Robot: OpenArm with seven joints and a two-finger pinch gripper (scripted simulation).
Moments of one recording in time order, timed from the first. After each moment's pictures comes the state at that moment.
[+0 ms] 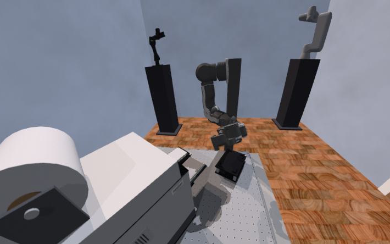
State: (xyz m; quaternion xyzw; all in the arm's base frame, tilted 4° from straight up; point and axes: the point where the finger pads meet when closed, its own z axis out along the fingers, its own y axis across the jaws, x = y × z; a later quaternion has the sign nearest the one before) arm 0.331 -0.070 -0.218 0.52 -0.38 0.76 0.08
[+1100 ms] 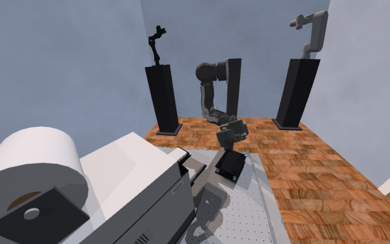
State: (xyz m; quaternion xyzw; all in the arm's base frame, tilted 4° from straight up) arm 0.346 -0.045 -0.187 0.51 -0.31 0.80 0.04
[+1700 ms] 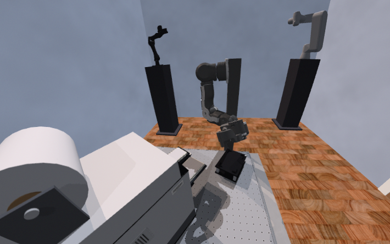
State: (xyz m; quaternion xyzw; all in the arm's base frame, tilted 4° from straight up) arm 0.347 -0.044 -0.186 0.51 -0.31 0.80 0.04
